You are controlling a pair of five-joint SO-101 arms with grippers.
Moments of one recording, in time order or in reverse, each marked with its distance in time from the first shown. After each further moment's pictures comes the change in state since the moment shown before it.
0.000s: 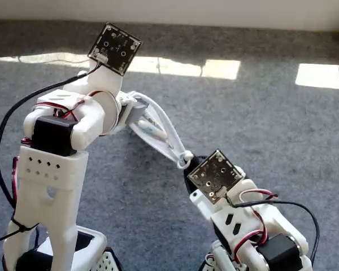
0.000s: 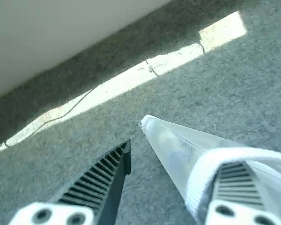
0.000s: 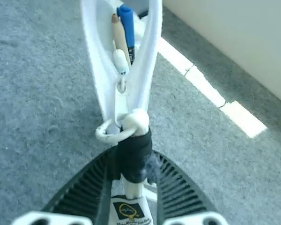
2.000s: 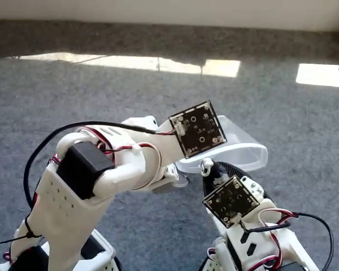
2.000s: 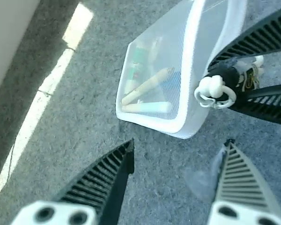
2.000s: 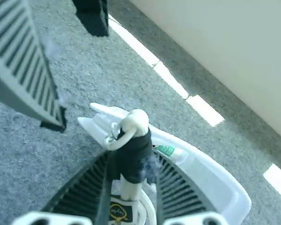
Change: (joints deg) left arm 28.1 -0.1 -10.3 23.6 -10.1; right arm 8.8 -11.4 0.1 5.3 7.1
